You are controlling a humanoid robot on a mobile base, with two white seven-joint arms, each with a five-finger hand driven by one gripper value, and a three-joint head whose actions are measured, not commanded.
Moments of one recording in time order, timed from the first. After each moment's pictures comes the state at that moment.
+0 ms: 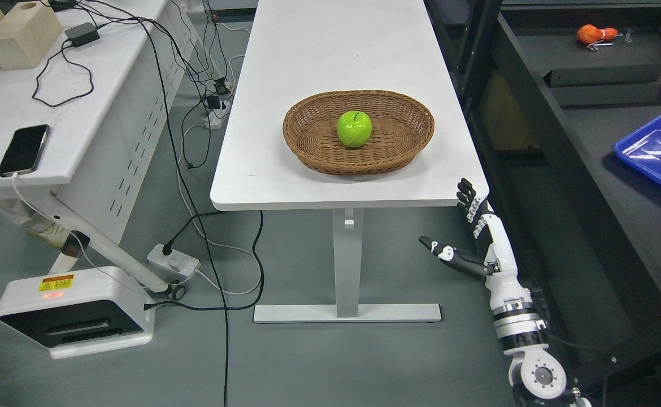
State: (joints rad) left arm 0.04 0.00 -0.06 -0.05 0.05 -0.03 -0.14; right arm 0.06 0.00 -0.10 -1.67 0.07 -0.24 0.08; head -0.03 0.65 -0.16
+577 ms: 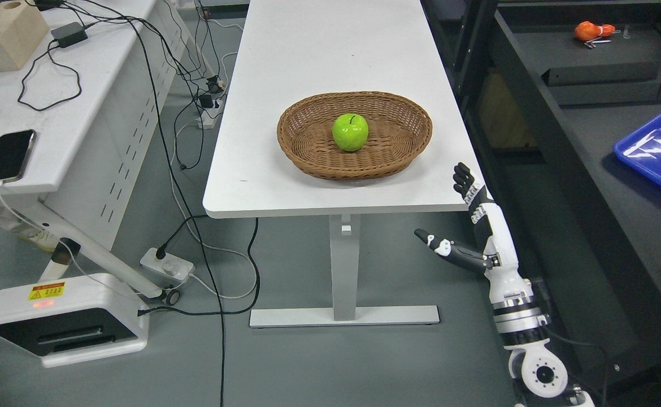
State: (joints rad) left arm 0.04 0.00 -0.06 -0.05 0.05 -0.03 -0.14; right arm 0.01 -0.03 -0.07 -1.69 0.17 -0.41 0.12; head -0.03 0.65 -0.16
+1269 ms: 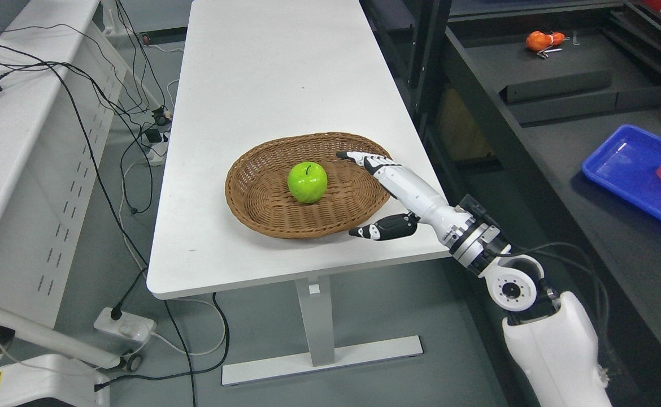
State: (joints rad) left arm 0.04 0.00 -0.06 -0.05 0.05 -0.03 -0.14; right arm -0.30 -0.20 0.15 -1.68 0.55 -0.28 0.42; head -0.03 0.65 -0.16
